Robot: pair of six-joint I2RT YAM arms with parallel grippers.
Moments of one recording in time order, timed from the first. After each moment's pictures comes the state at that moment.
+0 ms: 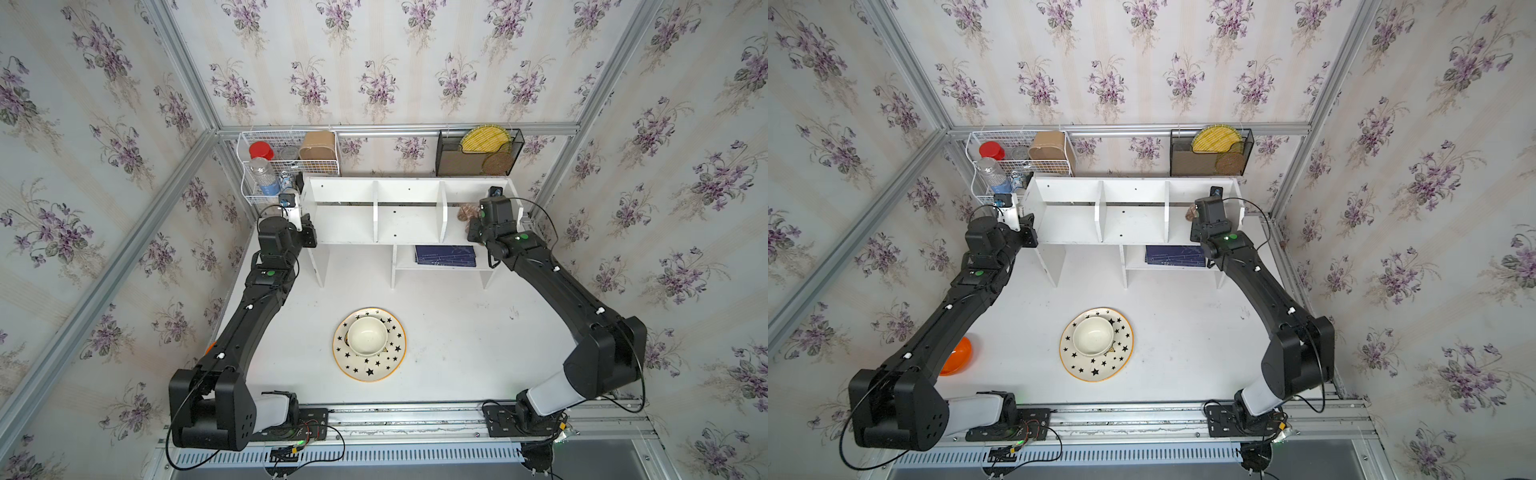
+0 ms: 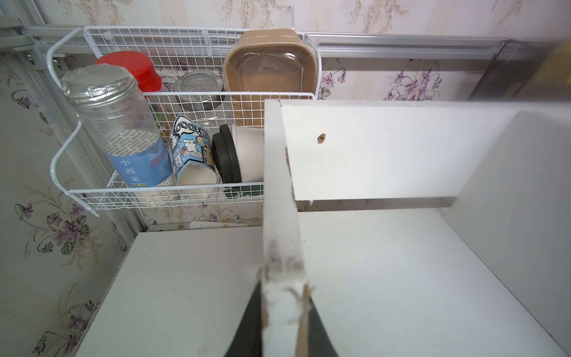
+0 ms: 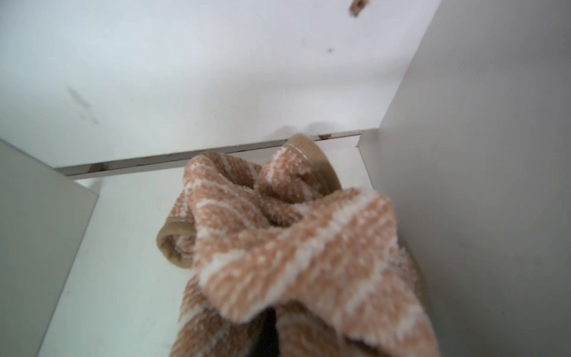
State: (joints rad) left arm -0.09 1.31 1.04 0.07 0.07 -0.06; right arm 0.35 1.52 1.38 -0.48 0.36 0.29
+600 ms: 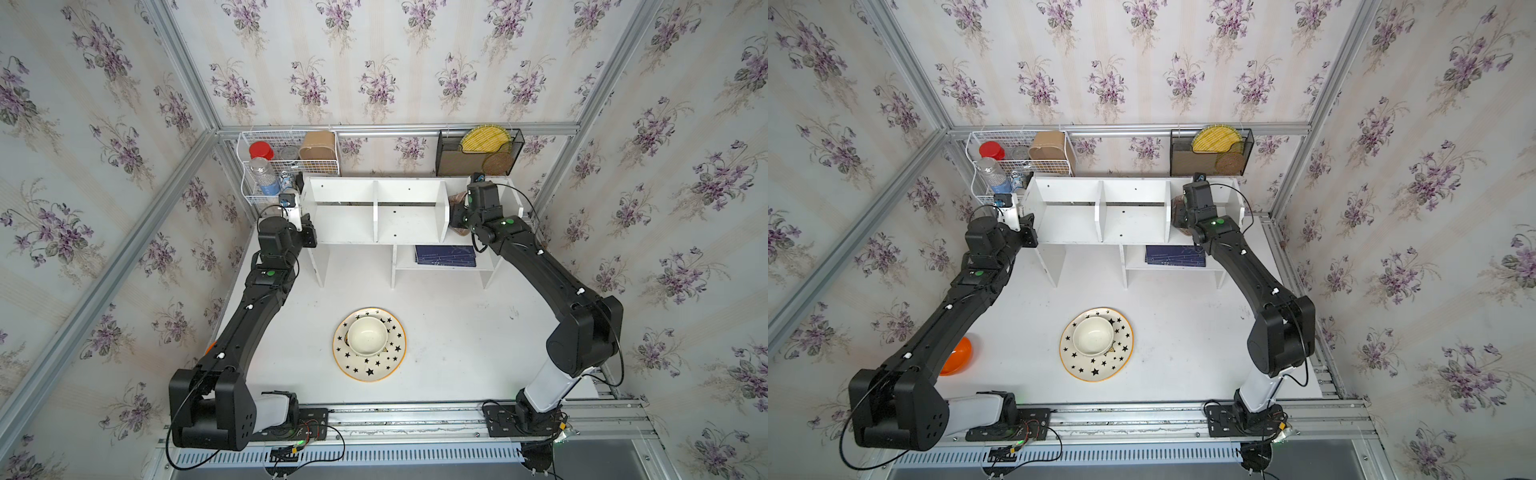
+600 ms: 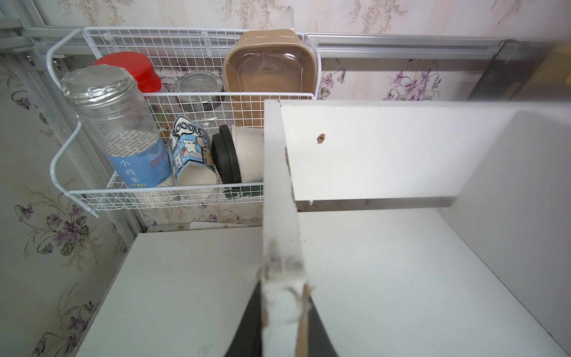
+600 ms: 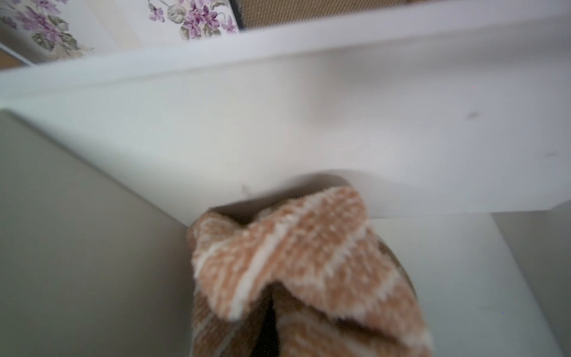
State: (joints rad) left arm -0.09 1.31 1.04 0.07 0.07 -0.05; right arm 0.36 1.72 1.64 -0.50 0.26 0.30
